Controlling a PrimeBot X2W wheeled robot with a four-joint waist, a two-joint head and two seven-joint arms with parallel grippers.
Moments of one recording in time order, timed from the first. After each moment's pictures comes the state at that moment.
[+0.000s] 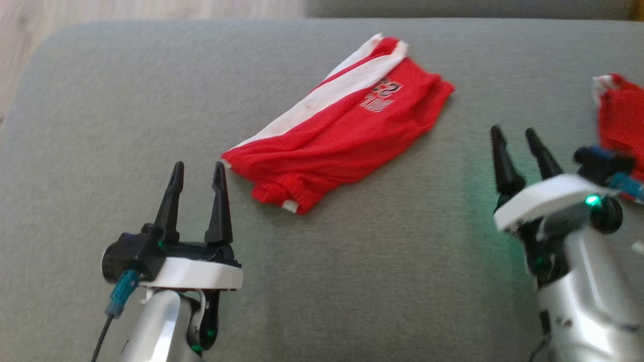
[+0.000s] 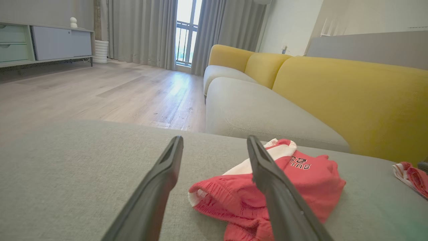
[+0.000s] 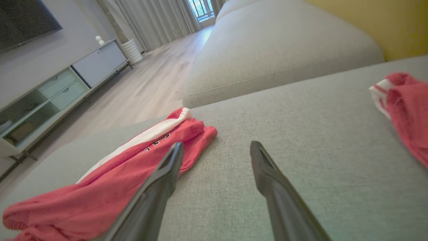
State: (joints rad) left arm -0.21 0.07 -0.22 0.24 -0.32 -0.04 -0.26; right arm -0.32 -0.07 0.01 0.36 0.34 0.12 0.06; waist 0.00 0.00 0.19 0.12
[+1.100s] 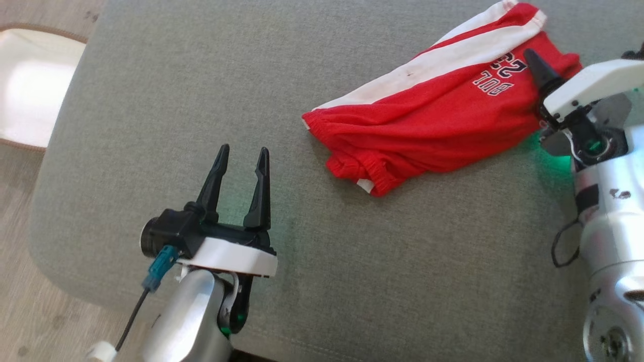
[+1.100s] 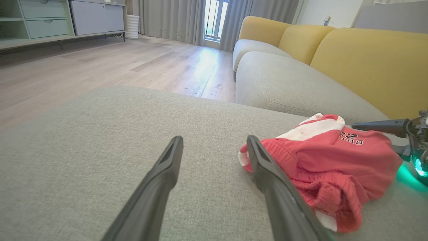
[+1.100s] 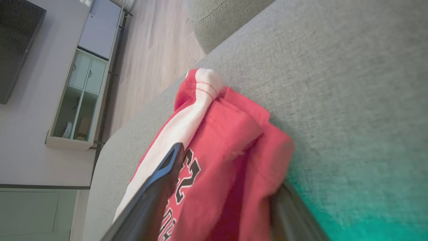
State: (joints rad) left arm -0.31 0.04 -0.36 0.32 -0.36 -0.03 -0.26; right arm -0.86 -0.13 -0.17 0.92 0.67 0.12 0.39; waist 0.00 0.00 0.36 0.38
